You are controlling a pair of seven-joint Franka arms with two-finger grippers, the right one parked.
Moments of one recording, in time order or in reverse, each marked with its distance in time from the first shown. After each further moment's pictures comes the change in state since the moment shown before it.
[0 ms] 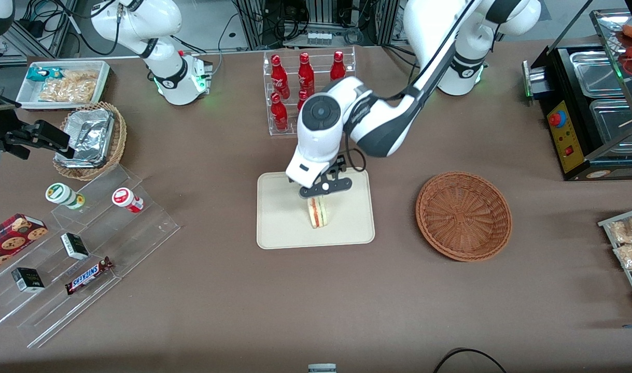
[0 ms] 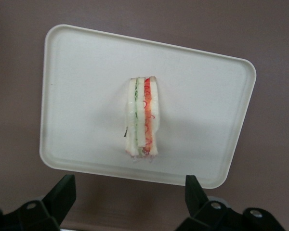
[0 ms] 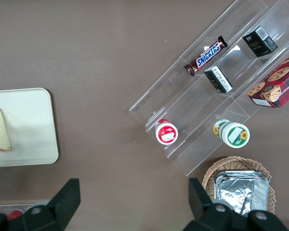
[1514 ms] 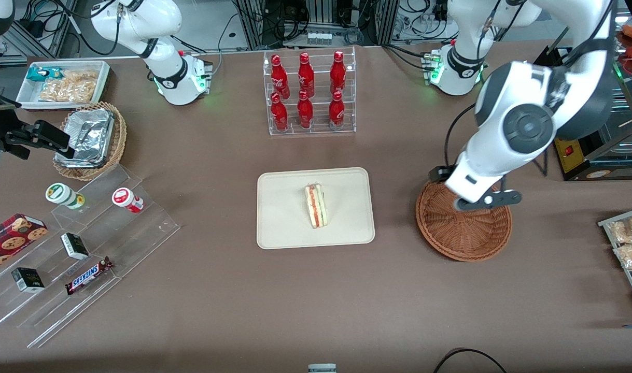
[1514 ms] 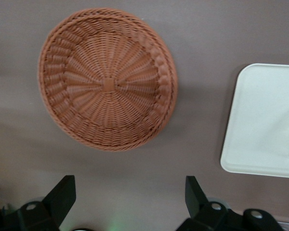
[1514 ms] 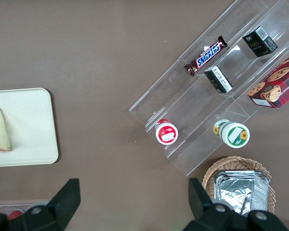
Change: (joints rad) arm 0.437 -0.389 0.069 -0.327 0.024 -0.261 0.602
